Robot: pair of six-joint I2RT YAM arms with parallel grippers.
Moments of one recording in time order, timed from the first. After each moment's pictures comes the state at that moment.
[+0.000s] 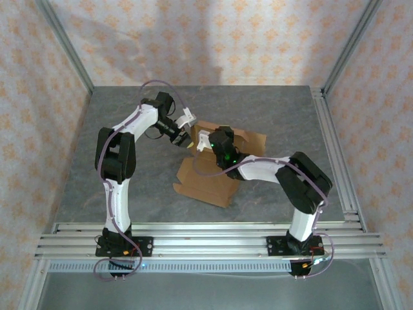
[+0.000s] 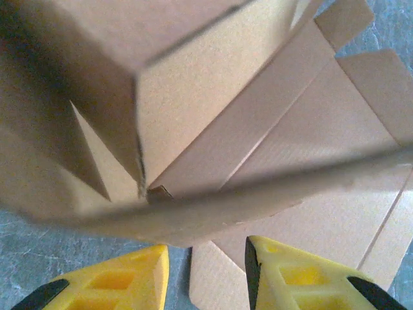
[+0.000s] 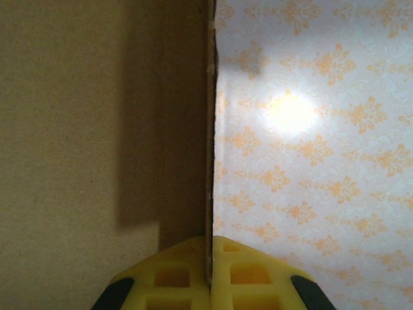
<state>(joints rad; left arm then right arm) -0.19 2.13 1.73 -1.02 0.72 0.72 0.78 1.80 0.97 0.46 0.77 -1.32</state>
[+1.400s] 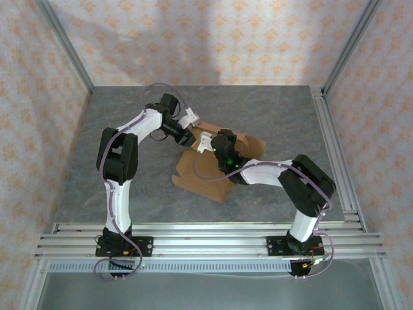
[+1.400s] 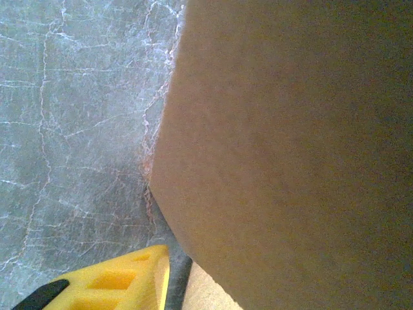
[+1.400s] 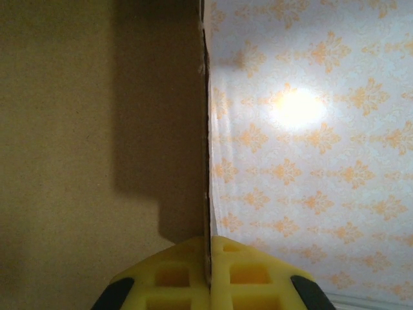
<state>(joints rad) -0.23 2.13 1.65 -0.79 0.60 0.53 0.80 1.75 0.91 0.46 0.75 -1.18</state>
